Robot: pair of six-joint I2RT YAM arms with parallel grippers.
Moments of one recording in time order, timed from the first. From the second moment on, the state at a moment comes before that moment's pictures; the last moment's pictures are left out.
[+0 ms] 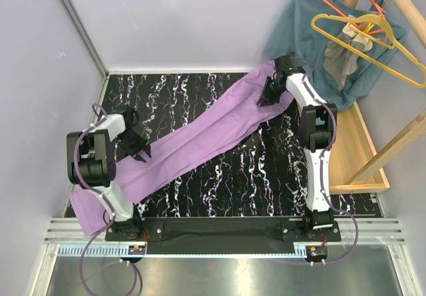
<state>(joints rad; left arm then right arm) 0.11 1.76 1.07 -0.82 0.04 -0.80 0.13 2.43 2.19 -0.85 -0.28 0.51</state>
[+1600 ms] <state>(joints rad) 0.26 1.53 1.03 -0.79 -0.02 -0.61 -0.02 2.39 2.08 -0.71 -0.06 0.71</state>
